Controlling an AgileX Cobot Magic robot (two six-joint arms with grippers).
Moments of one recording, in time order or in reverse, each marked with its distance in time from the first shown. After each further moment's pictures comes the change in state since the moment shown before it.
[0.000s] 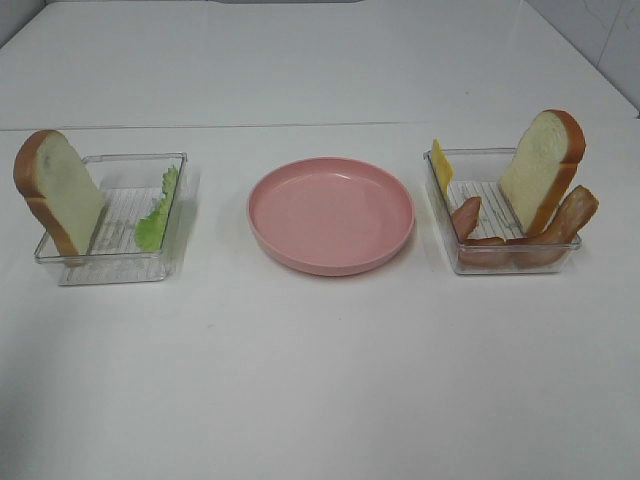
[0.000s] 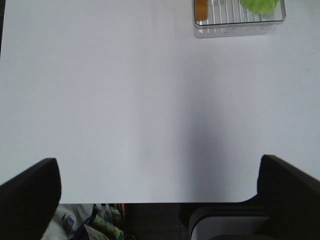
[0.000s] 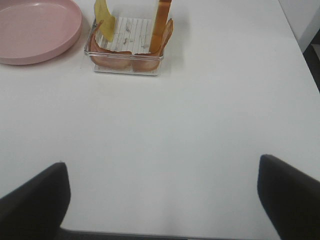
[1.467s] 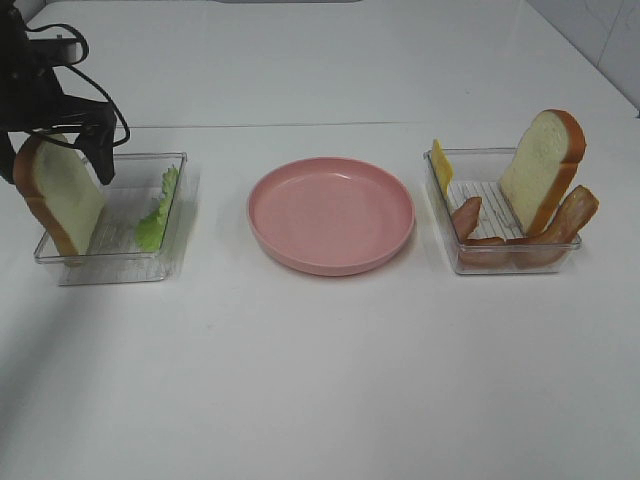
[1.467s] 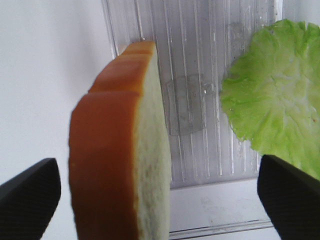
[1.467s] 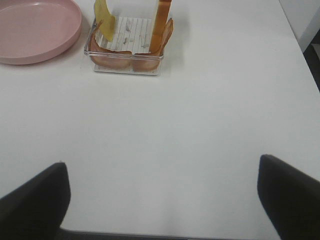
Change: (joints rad) left arm -0.088 1.346 -0.905 -0.092 -0.004 0.001; right arm 0.000 0.000 0.000 0.000 0.000 0.000
